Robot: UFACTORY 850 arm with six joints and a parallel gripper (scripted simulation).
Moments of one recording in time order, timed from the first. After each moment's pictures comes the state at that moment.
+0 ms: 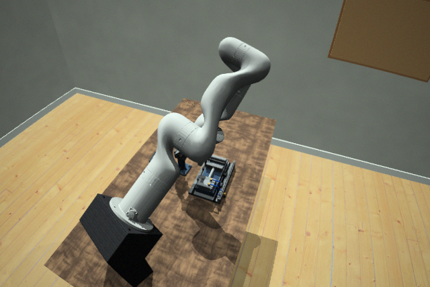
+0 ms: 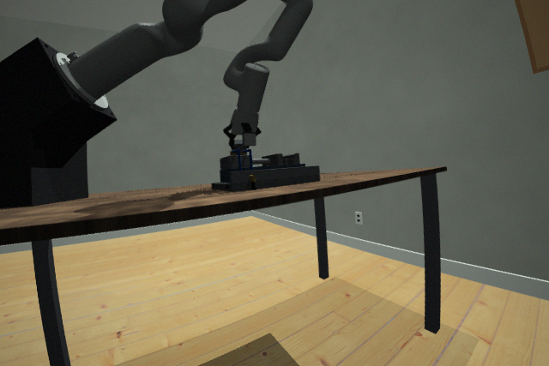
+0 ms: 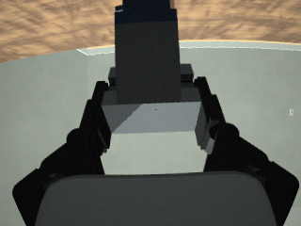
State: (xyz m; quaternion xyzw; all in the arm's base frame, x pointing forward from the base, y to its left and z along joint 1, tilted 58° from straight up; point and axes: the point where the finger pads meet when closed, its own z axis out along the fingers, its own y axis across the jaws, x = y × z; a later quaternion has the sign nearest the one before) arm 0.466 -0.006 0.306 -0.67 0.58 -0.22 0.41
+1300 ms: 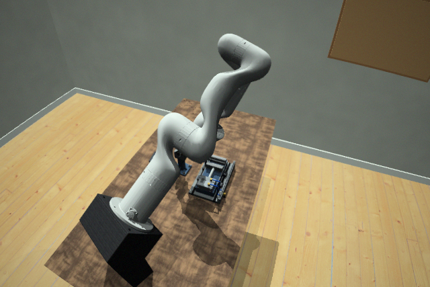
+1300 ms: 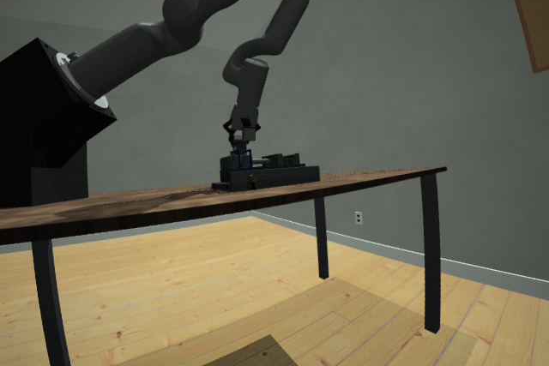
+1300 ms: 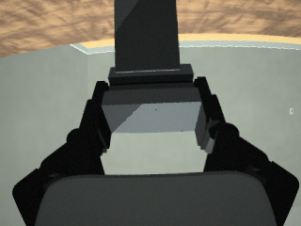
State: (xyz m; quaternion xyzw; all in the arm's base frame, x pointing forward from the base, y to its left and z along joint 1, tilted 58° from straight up) arm 0.453 0.003 0.315 -0.67 0.58 -0.22 0.41
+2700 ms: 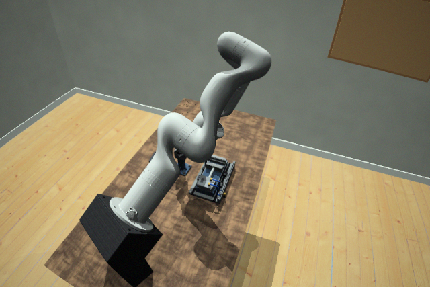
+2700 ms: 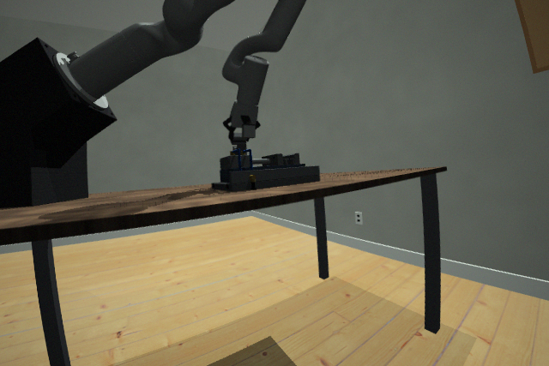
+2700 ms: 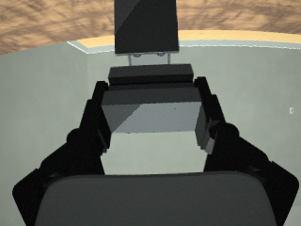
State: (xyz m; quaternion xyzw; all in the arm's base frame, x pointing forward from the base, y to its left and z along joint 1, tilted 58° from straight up) arm 0.446 0.007 0.321 -0.67 0.58 -0.22 0.41
